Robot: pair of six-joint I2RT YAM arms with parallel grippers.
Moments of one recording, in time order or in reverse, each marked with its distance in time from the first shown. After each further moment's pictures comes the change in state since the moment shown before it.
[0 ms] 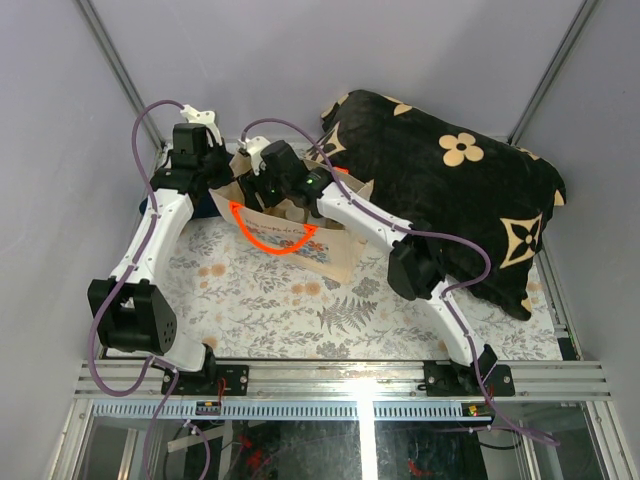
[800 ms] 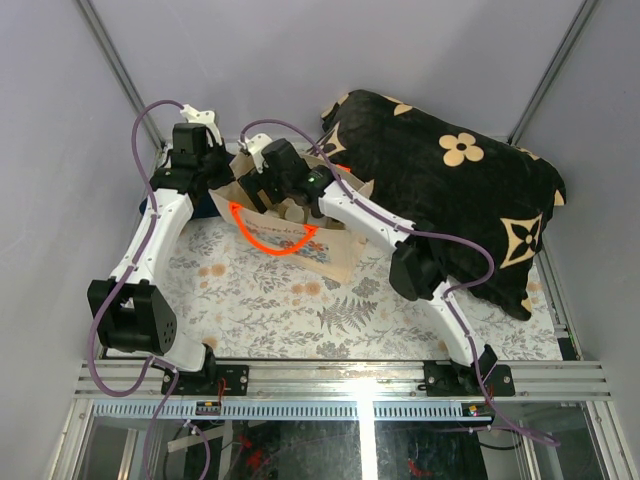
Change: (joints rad) left arm 0.000 -0.001 0.002 -0.007 -0.009 -0.003; right arm 0.006 -0.007 0.003 -0.043 0.159 -0.125
